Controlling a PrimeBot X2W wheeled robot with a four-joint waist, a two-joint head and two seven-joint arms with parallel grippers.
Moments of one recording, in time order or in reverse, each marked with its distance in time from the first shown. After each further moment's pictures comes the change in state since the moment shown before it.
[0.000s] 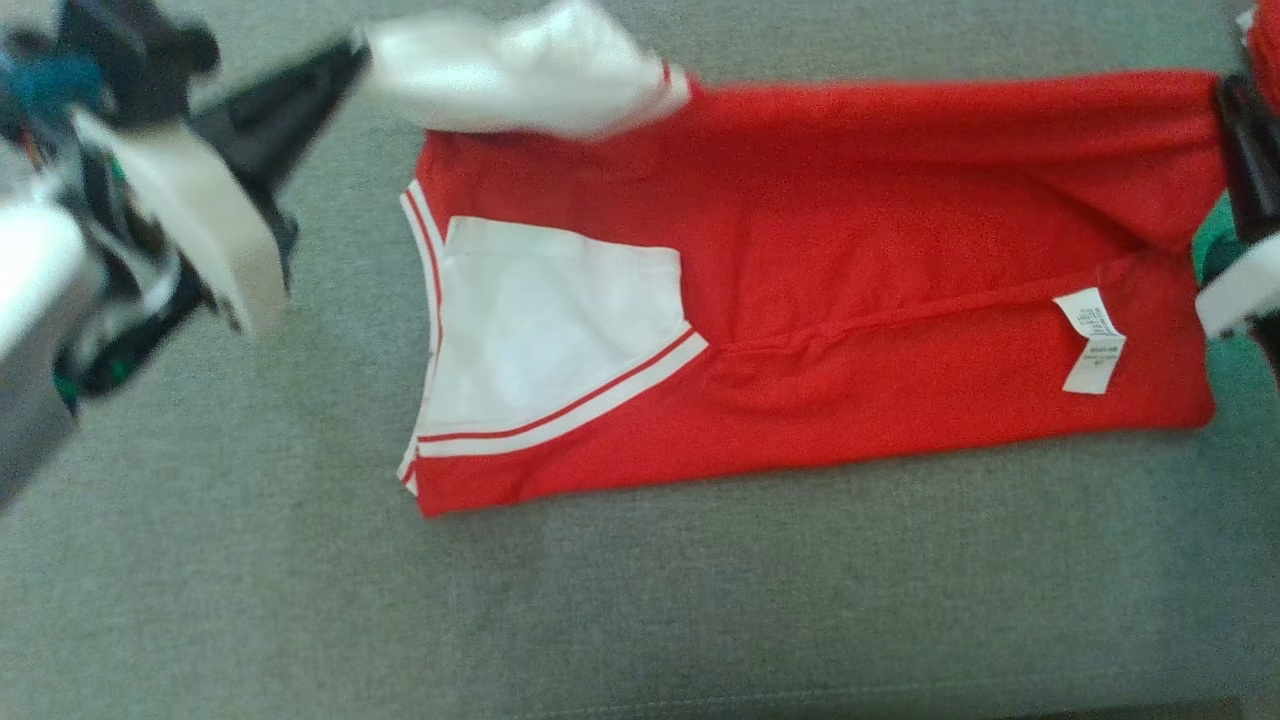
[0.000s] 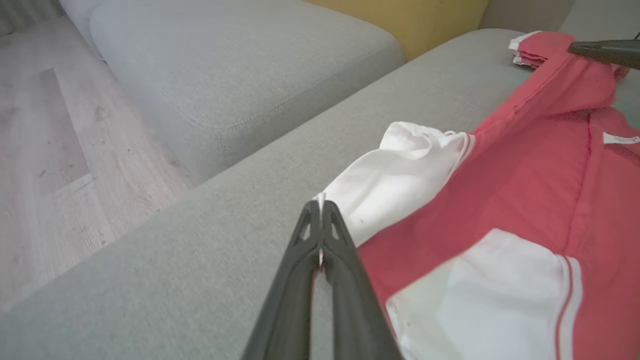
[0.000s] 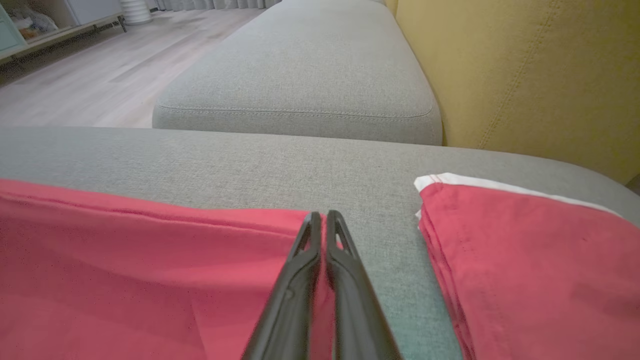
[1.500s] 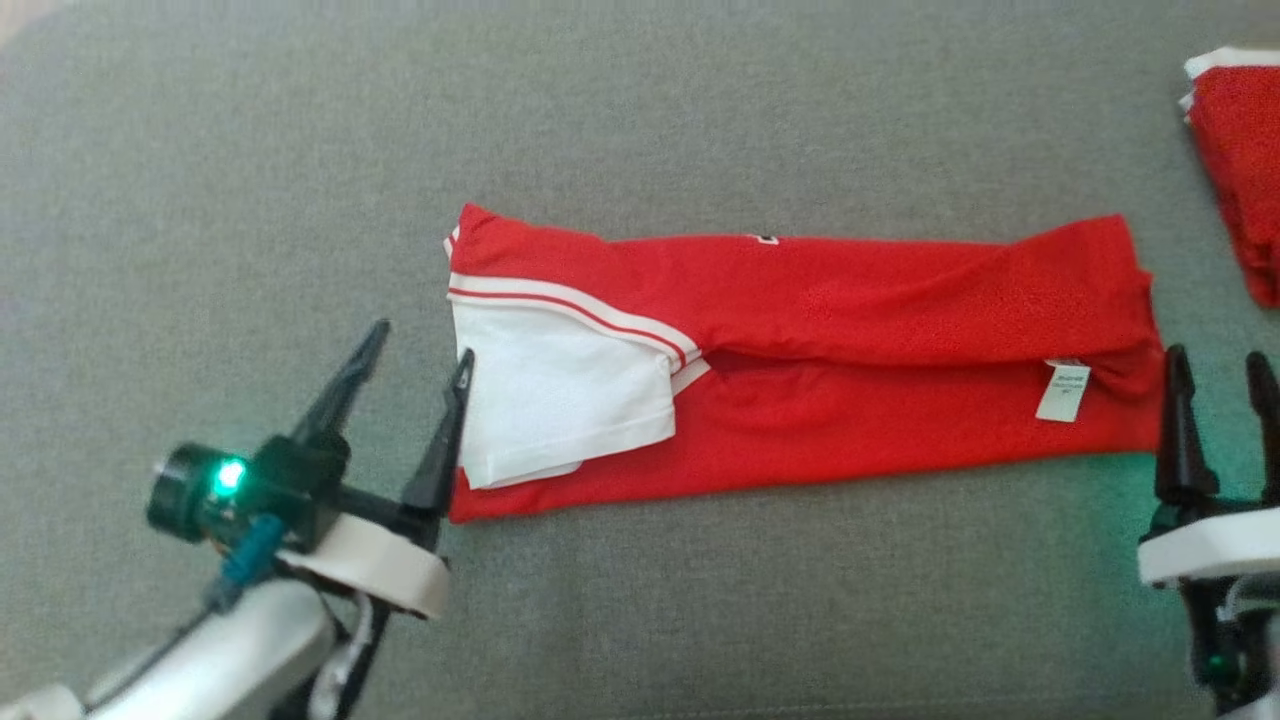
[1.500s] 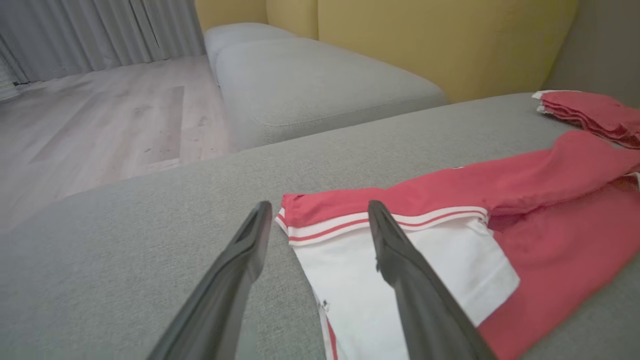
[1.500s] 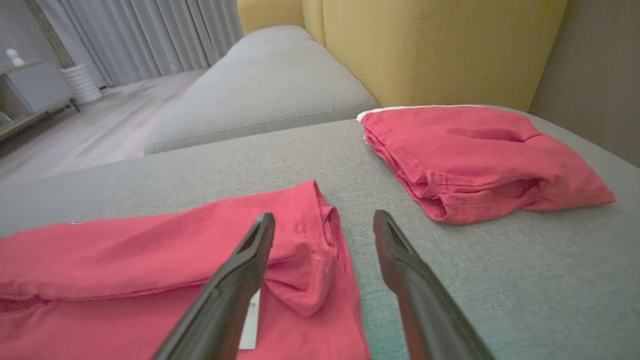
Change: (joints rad) left arm 0.547 -0.070 0.007 -0.245 0.090 0.577 -0.380; right arm 0.551 0.350 -0.466 -0.313 -0.255 0.000 -0.058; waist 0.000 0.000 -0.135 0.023
